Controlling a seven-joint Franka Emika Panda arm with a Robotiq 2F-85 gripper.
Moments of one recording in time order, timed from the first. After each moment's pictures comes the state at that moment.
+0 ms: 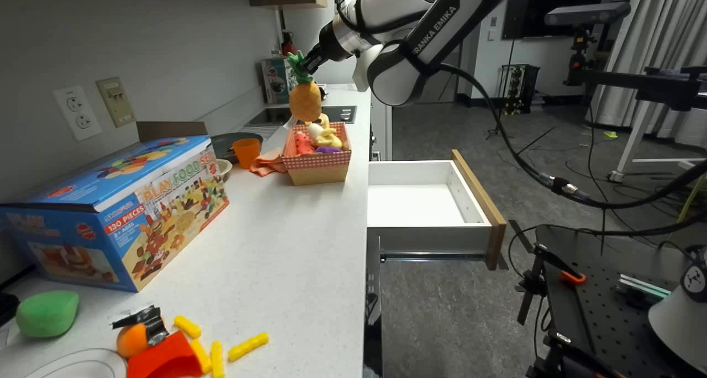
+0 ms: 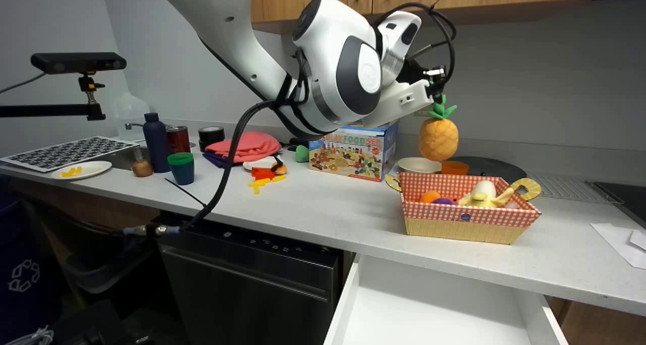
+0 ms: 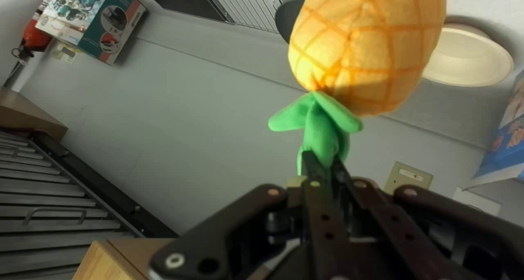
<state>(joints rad) 0.42 0.43 -0.76 -1.97 -0.25 3.49 -0.01</state>
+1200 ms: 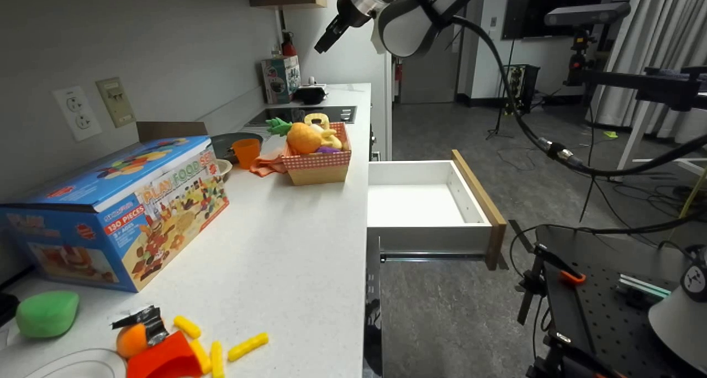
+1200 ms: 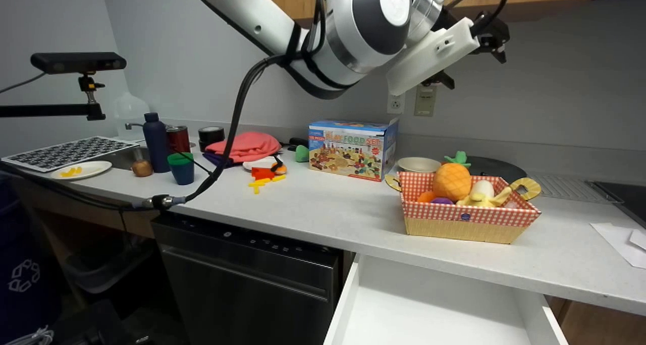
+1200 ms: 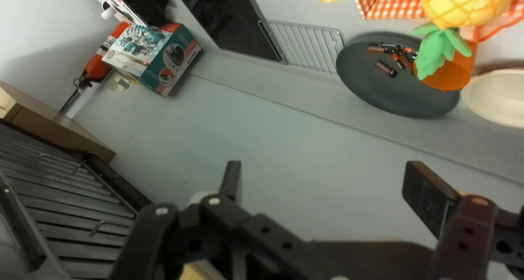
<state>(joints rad) 0.42 0.30 -0.84 -1.92 -0.31 3.21 -0.09</state>
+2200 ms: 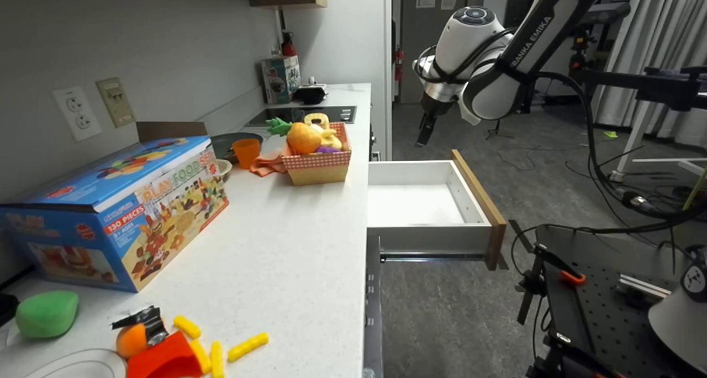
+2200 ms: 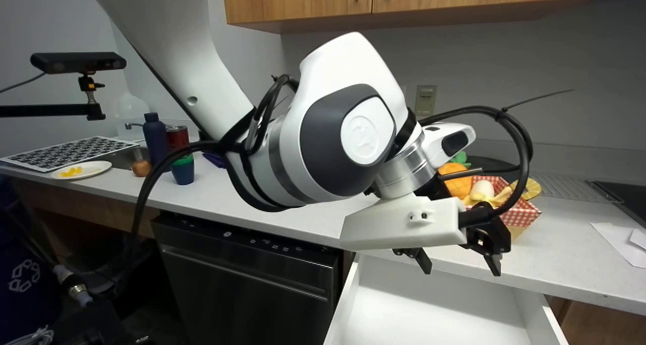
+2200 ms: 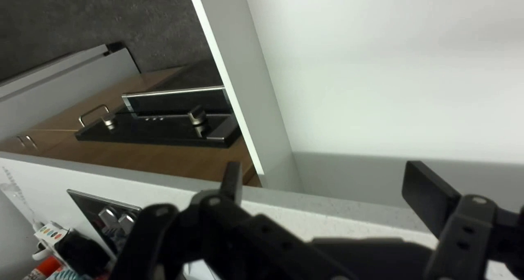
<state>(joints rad) 0.43 0.22 -1.01 -2.40 -0.54 3.05 -0.11</state>
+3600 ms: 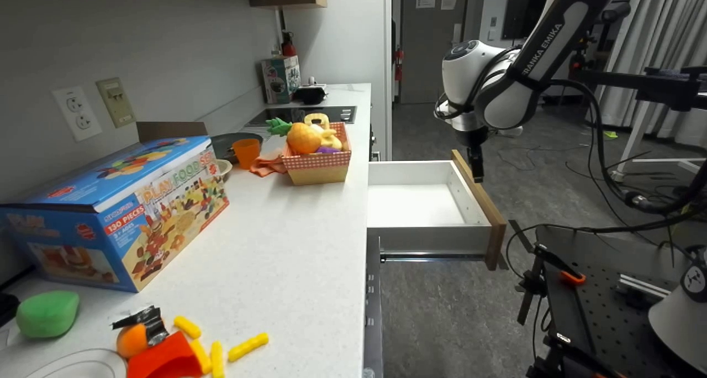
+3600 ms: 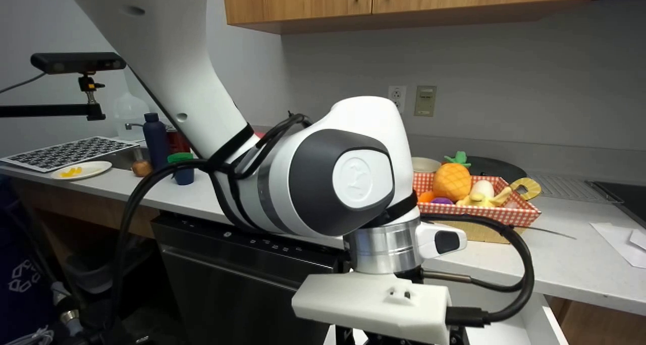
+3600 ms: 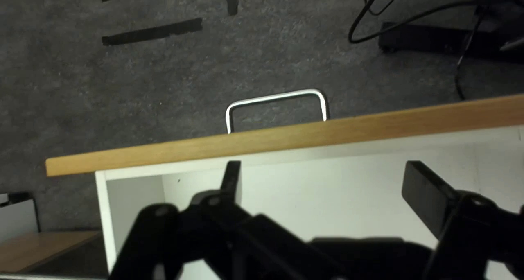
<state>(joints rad) 0.08 0.18 -0.69 -2.45 -0.57 2.57 -0.28</state>
